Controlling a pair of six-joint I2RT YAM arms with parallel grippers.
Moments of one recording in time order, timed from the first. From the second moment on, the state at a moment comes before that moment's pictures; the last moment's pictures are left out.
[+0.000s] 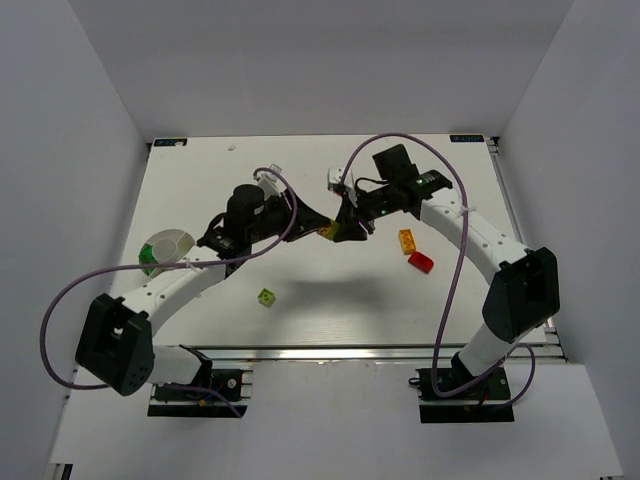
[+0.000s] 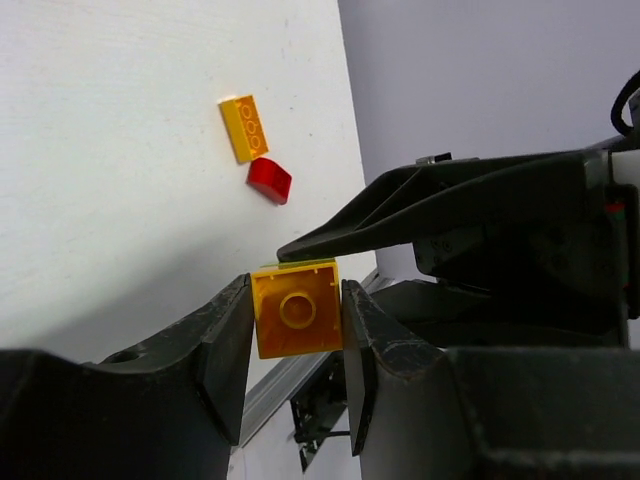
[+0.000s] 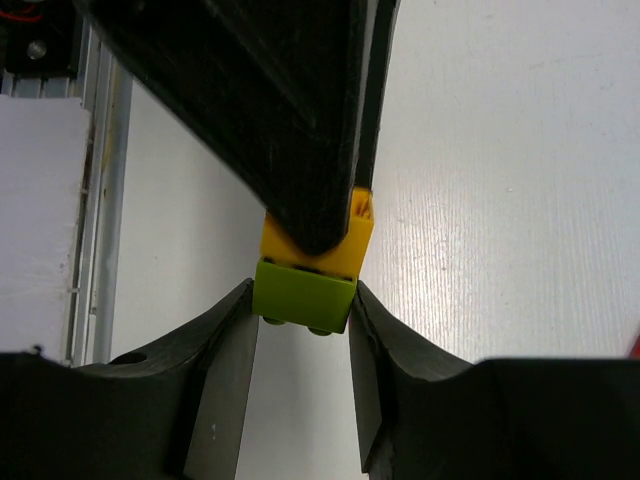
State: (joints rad) left arm -0.53 1.34 0.90 0.13 0.37 -0.97; right arm 0.53 1.64 1.46 -0.73 -0.88 -0.73
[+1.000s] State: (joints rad) left arm -0.24 1.28 1.28 -1.03 -0.52 -0.64; right arm 0.55 1.61 1.39 -0.69 -0.85 -0.67
